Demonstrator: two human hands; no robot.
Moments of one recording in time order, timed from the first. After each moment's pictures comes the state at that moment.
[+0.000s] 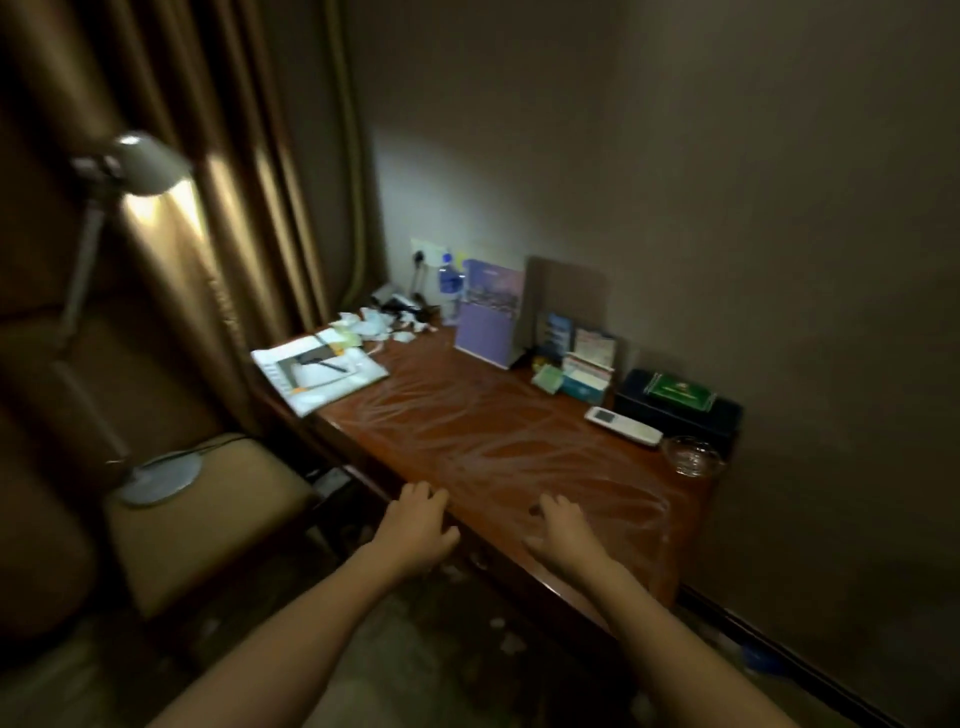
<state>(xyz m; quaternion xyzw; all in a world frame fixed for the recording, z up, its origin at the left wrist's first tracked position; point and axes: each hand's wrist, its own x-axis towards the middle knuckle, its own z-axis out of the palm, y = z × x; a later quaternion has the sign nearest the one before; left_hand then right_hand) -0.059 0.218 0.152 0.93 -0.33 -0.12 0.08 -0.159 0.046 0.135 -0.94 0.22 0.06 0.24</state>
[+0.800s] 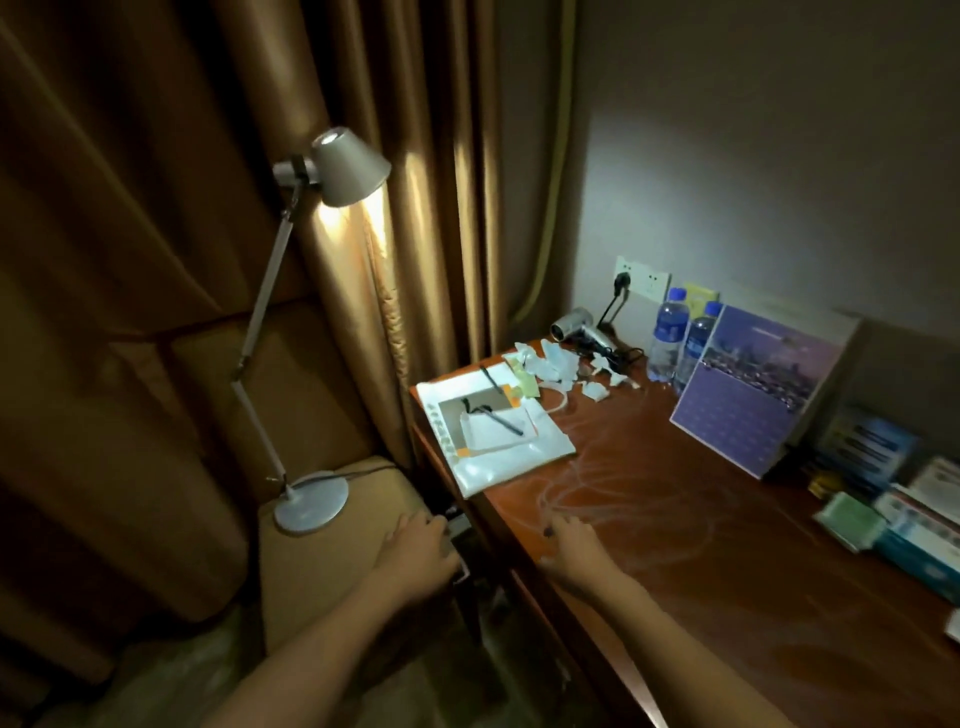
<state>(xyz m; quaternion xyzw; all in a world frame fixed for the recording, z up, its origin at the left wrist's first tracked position) 0.291 0.361 0.116 0.97 -0.13 -0.15 0.11 0.262 0.147 0.091 -0.95 0.07 0.15 0.25</state>
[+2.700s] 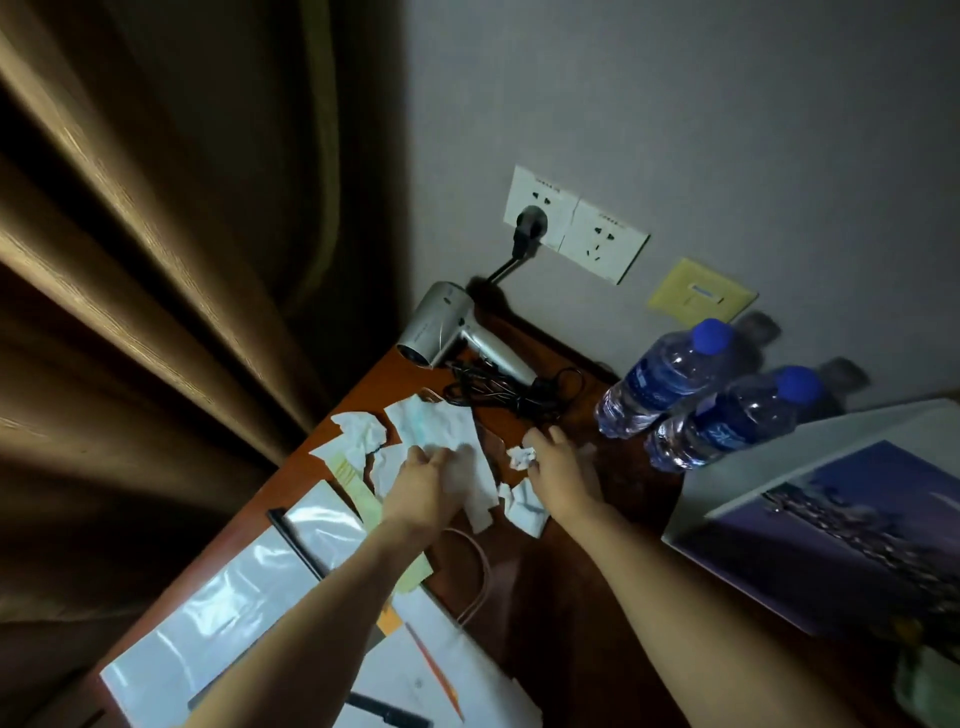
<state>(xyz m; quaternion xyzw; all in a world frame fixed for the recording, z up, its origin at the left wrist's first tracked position) 0.823 0.049 -0.031 0.89 -0.28 -0.30 0.19 0.733 -0.104 -0.017 -0.94 0.29 0.09 0.14</state>
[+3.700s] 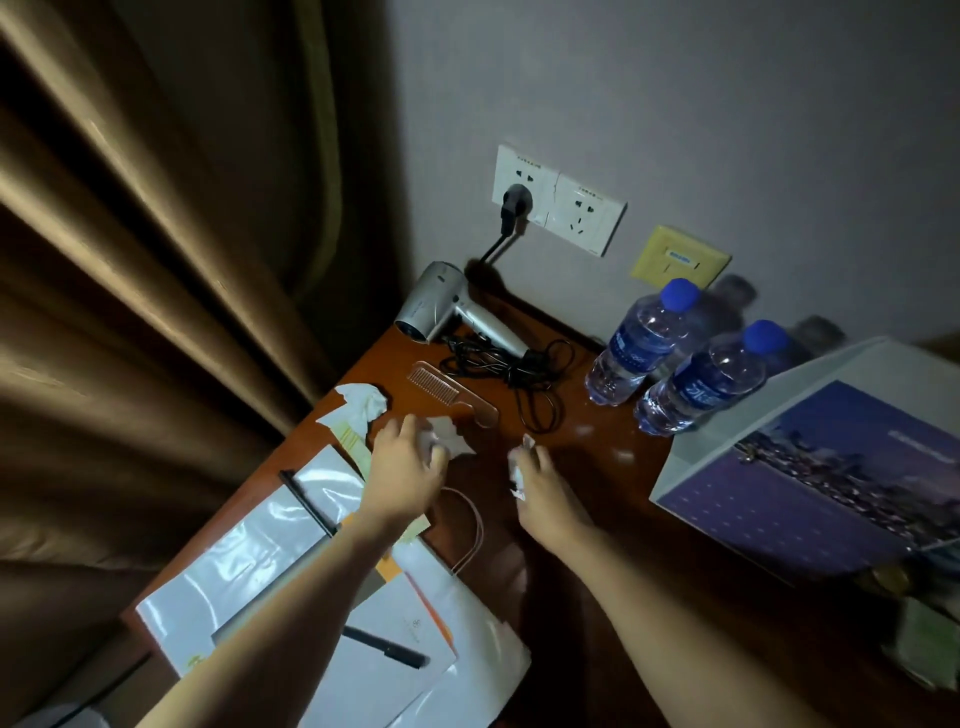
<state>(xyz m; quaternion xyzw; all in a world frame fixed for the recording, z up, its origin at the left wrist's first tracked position) 0.794 0.077 0.008 0.91 -0.22 -0.17 0.31 0.673 -0.061 -0.016 -0.91 0.26 0.12 0.29</state>
